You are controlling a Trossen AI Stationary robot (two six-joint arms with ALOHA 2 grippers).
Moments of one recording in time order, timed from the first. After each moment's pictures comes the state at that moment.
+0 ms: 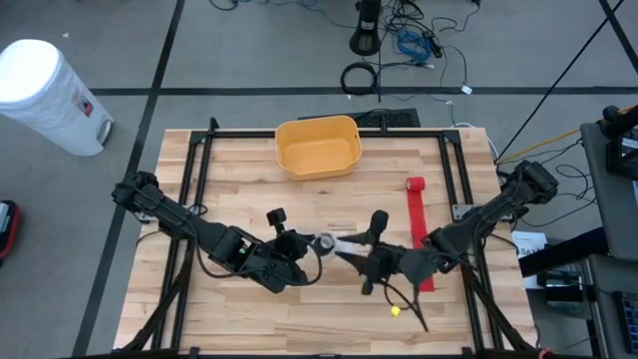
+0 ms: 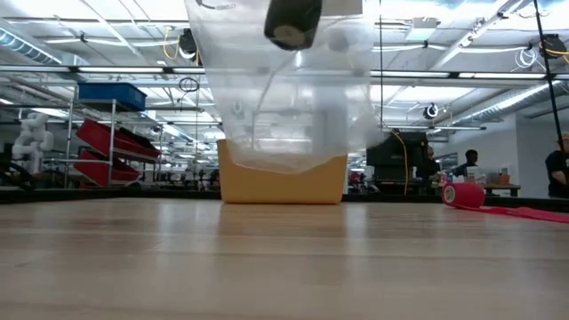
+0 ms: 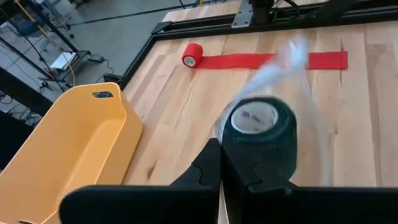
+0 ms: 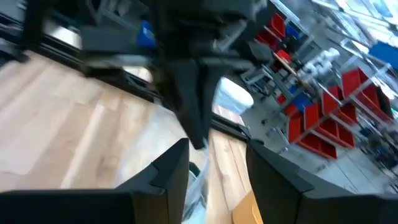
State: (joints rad) left arm -0.50 1.61 1.41 -0.61 -0.83 -0.33; right arm 0.57 1.46 1.10 0.11 0.83 -0.36
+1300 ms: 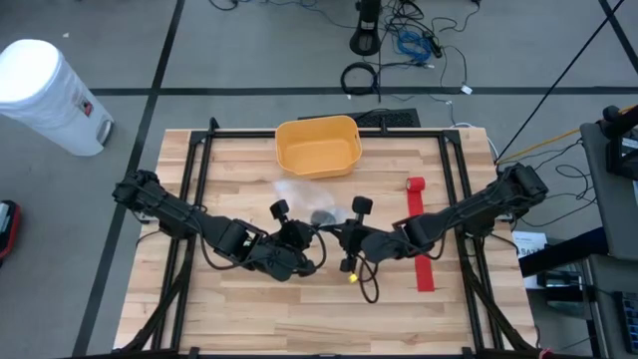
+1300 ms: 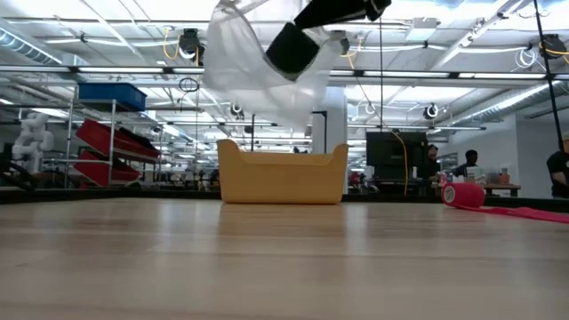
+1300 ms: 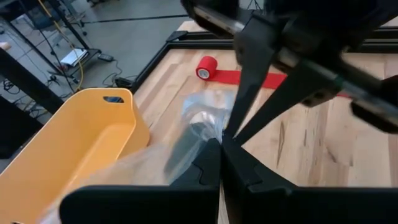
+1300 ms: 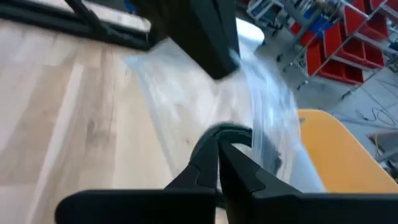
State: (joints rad) left arm -0.44 1.61 1.41 -0.53 -0.84 -0.33; right arm 0.37 1.56 1.10 -0.04 0.70 -0.03
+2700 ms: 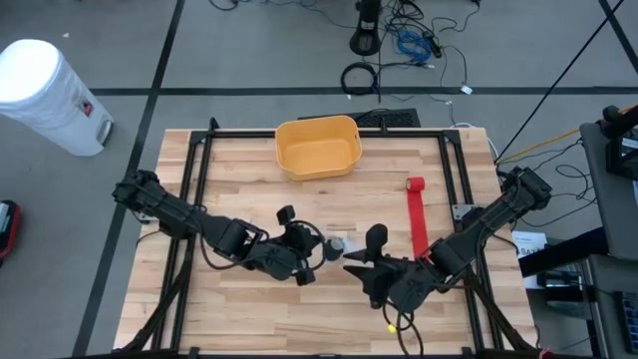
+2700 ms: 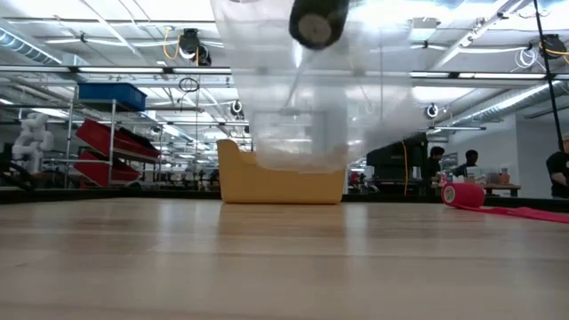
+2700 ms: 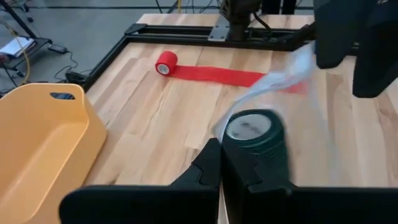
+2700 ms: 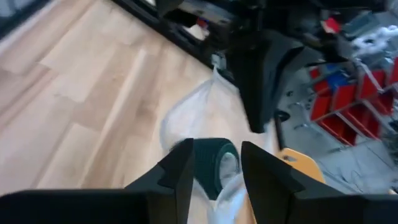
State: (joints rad) left arm -0.43 1.61 1.41 -0.48 -0.68 -0.33; right arm 0.65 1.56 1.35 -0.46 0.80 -0.17
